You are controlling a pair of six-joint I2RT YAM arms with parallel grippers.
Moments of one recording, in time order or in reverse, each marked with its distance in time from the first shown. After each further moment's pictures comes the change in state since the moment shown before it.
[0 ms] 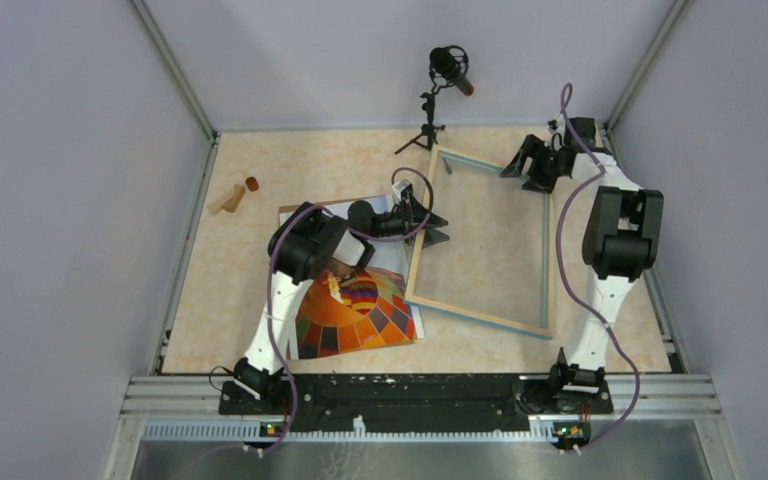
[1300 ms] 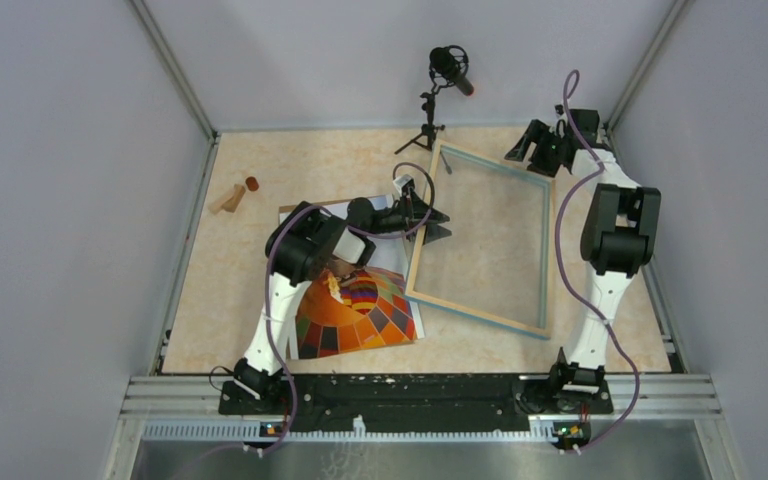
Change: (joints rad) left arm -0.006 -0.036 0.003 0.010 -0.005 -0.029; right arm -0.004 0.047 0.074 0.137 0.064 0.019
